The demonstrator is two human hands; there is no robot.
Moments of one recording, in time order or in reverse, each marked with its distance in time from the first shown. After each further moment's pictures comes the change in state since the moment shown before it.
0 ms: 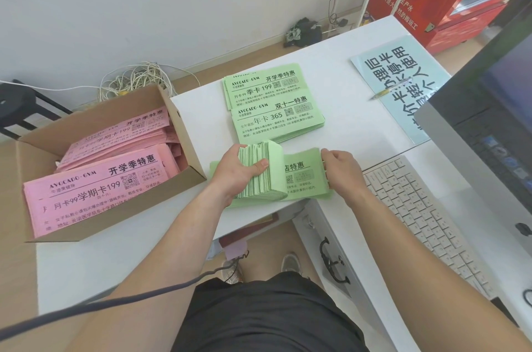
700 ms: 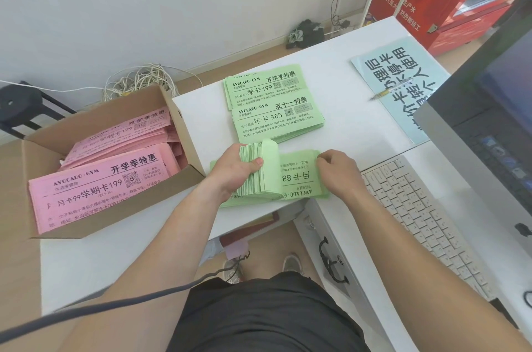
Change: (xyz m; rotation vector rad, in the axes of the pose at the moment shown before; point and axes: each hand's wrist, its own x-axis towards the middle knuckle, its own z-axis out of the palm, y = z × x) left_hand 0.003 0.006 -0.002 0.049 -0.037 -0.060; right_hand 0.003 0.004 -0.002 -0.238 -0.018 -0.059
